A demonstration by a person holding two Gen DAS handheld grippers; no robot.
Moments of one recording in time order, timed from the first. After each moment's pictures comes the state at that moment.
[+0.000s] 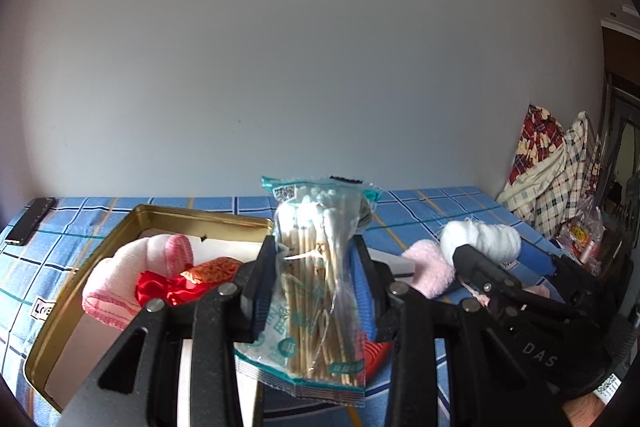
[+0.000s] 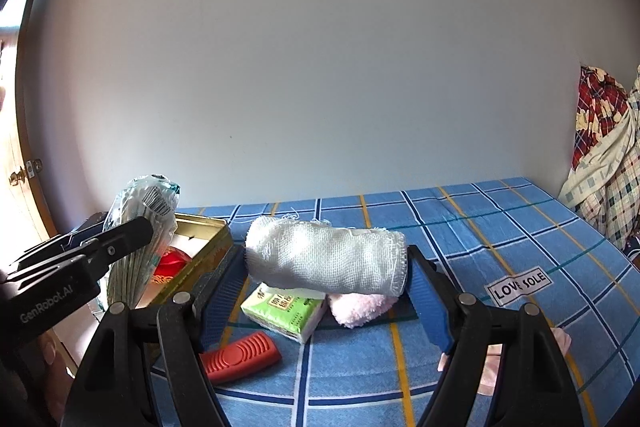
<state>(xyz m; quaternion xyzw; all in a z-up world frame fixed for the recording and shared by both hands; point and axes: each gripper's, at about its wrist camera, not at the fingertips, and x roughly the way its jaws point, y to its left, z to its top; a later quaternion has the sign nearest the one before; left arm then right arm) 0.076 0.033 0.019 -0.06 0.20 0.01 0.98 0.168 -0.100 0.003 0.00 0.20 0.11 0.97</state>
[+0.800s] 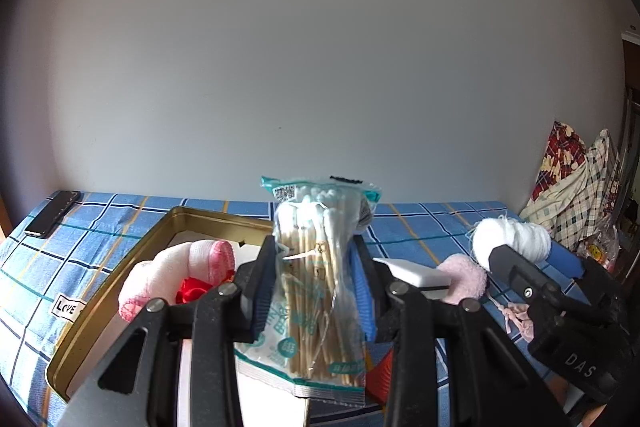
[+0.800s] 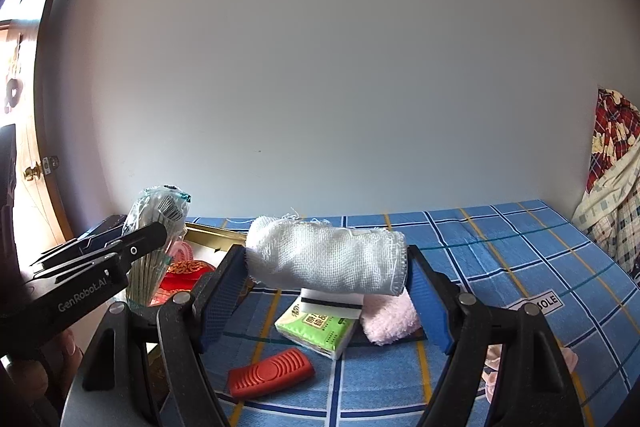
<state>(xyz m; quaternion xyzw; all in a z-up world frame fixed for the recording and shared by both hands) 0.071 0.058 0.024 -0.07 0.20 0.05 0.98 0.164 -0.076 0.013 -0.02 0.18 0.14 0.97</state>
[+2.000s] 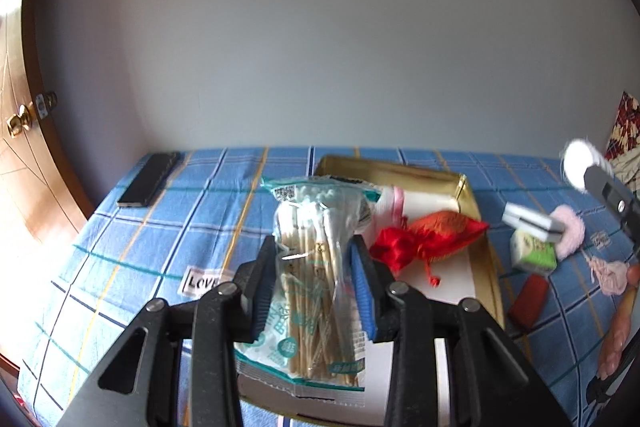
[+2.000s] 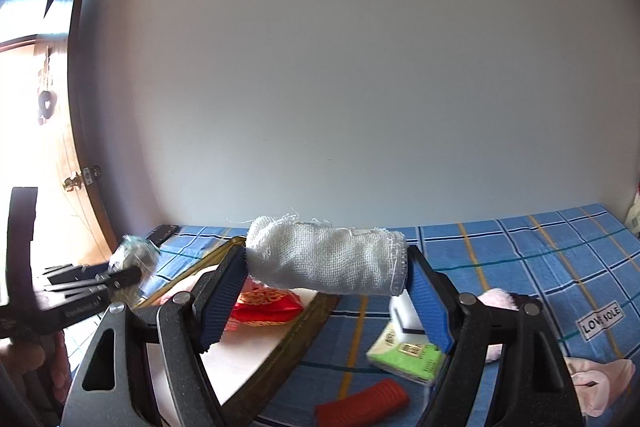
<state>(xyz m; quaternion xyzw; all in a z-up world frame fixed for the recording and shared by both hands) 0.038 0.170 0.018 -0.05 0.31 0.17 0.93 0.186 -0.008 0.012 0.01 0.19 0.24 0.95</state>
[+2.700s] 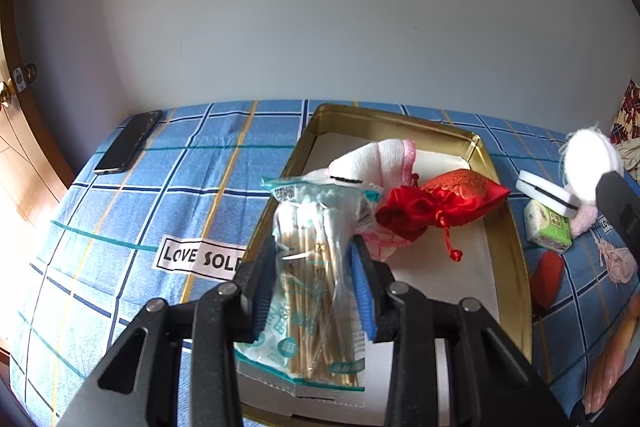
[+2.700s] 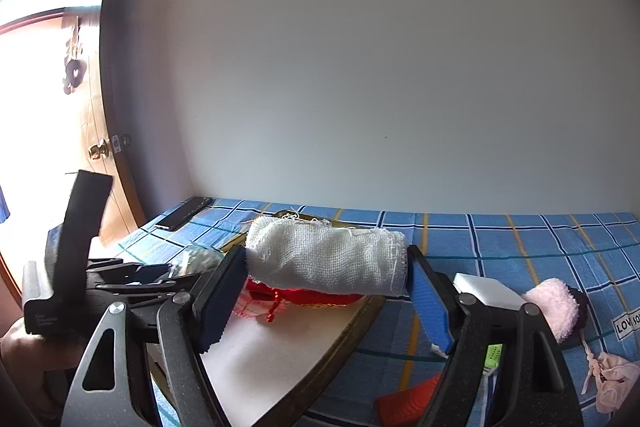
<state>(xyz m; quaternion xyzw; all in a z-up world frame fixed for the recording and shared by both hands) 0.064 0.178 -0.016 -0.07 0.38 0.16 0.91 0.166 0.025 0.011 -0.02 0.21 0.28 0.94</state>
